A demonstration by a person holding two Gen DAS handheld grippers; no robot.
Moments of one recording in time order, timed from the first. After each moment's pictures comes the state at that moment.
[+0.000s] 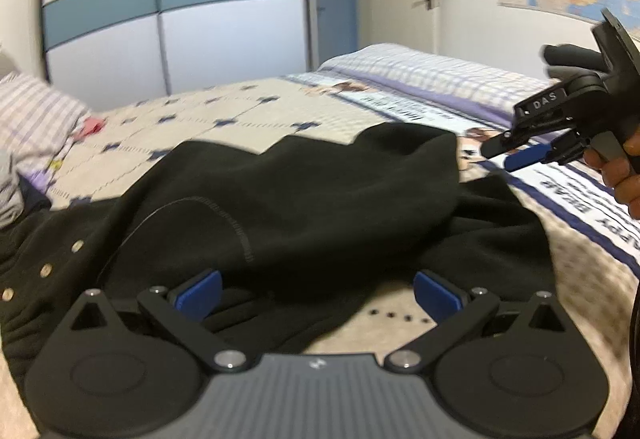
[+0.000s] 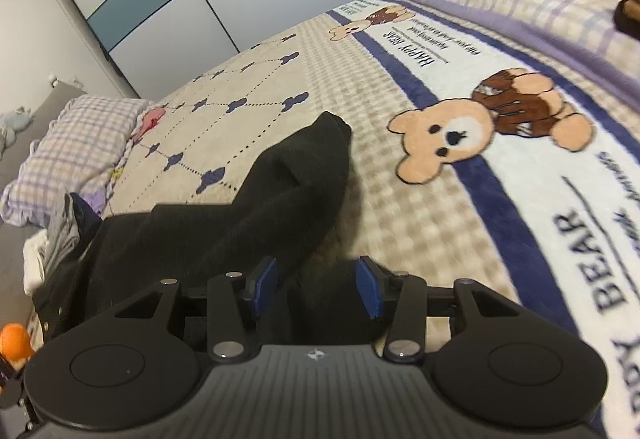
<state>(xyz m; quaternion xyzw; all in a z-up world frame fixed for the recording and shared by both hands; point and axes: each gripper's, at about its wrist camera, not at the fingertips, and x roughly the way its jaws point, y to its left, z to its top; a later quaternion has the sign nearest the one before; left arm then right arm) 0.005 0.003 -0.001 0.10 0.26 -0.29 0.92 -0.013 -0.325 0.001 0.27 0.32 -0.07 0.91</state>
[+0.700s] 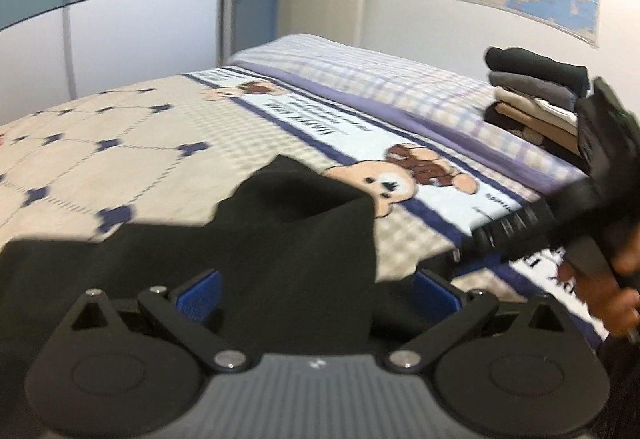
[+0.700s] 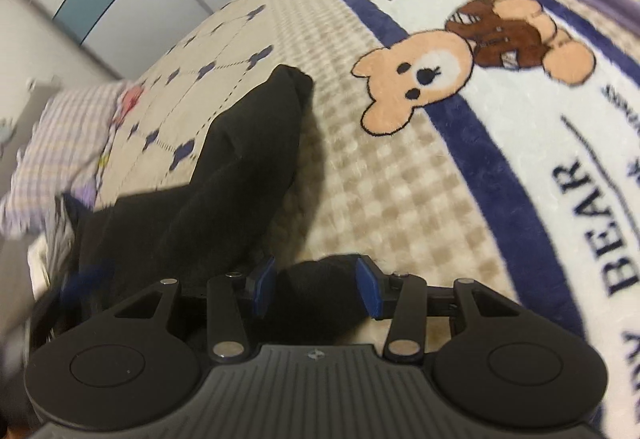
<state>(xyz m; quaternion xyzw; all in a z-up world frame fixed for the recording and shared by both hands) 0.065 -0.130 0.023 0.10 0.28 -0.44 0.85 -0.011 -0.360 -0.023 0.32 0.40 -0.05 0.86</state>
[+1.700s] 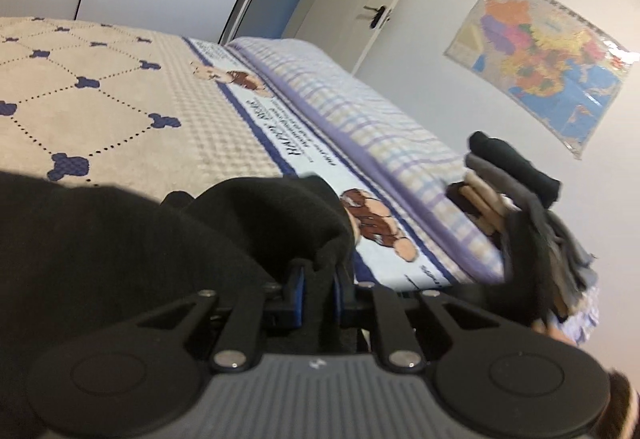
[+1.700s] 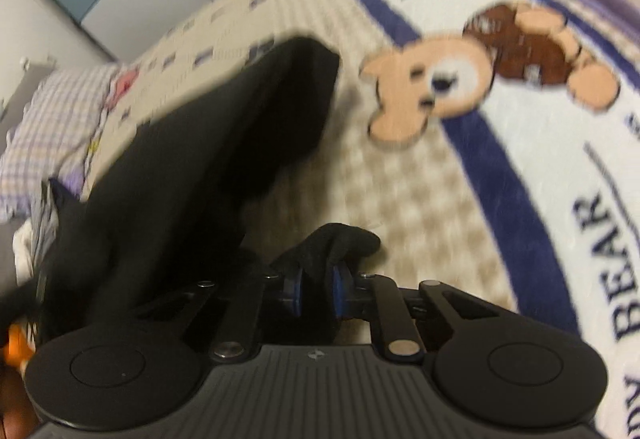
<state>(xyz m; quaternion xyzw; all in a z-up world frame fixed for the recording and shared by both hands) 0.065 -0.104 0.047 -0.09 0.34 -0.45 0.82 0.021 -0.360 -0.024 0.30 0.39 -0.07 0.87</state>
